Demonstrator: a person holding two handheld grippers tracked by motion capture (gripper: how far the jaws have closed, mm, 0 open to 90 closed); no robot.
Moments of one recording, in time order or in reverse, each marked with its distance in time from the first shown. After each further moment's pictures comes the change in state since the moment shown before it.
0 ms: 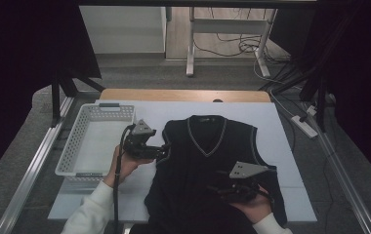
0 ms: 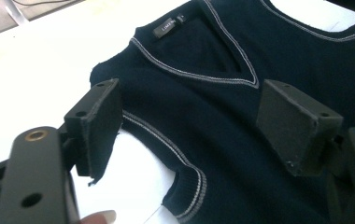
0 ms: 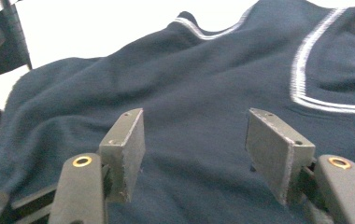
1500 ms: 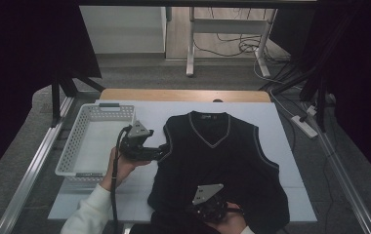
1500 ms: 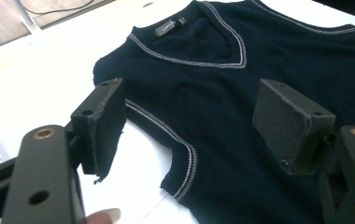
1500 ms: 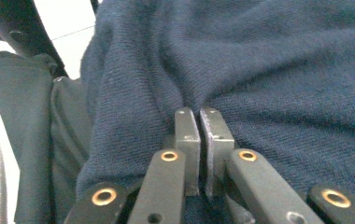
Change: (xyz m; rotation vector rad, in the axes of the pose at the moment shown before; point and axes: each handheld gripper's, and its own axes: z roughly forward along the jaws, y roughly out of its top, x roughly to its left) left arm -0.005 -0.003 -0.017 -0.029 0.034 0.012; right arm 0.076 -0.011 0.067 0.263 0.187 -0.135
